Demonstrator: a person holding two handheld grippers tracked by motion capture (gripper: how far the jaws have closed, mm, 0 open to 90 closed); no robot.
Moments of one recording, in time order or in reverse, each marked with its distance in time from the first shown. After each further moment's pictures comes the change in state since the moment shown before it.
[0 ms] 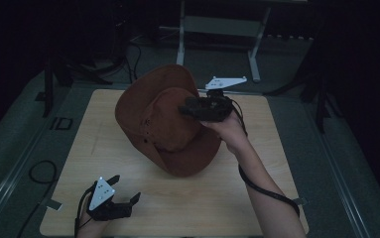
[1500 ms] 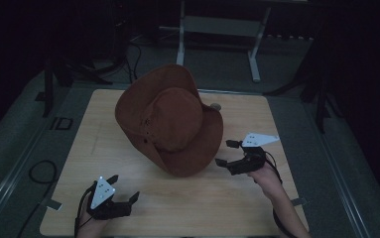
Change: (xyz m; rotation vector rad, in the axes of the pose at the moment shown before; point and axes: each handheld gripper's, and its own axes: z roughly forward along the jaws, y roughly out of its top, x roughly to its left) left arm 0.004 -0.005 0.005 0.025 0.031 0.004; right arm -0.016 -0.165 -0.068 0.066 -0.076 -0.043
